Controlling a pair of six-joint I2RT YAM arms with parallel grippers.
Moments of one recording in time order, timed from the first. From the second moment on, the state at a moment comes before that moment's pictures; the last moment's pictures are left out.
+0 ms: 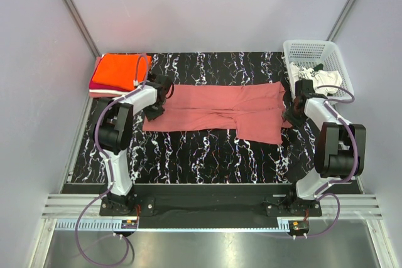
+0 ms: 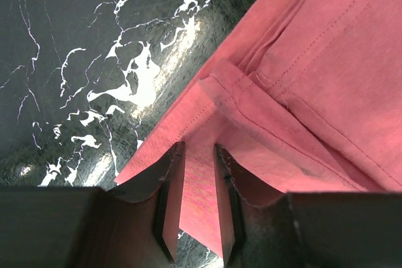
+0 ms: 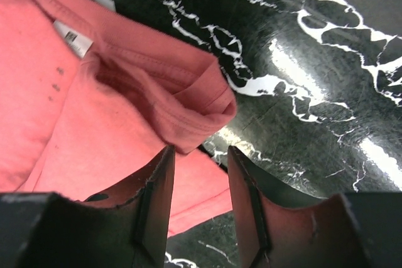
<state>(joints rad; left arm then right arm) -0.30 1.97 1.36 -0.78 -0.52 -0.87 -0.09 1.62 1.05 -0.62 0.15 0.74</state>
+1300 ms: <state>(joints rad) -0.31 1.89 1.26 -0.80 -0.58 -0.87 -0.11 1.64 0.98 -0.47 0.21 0.66</state>
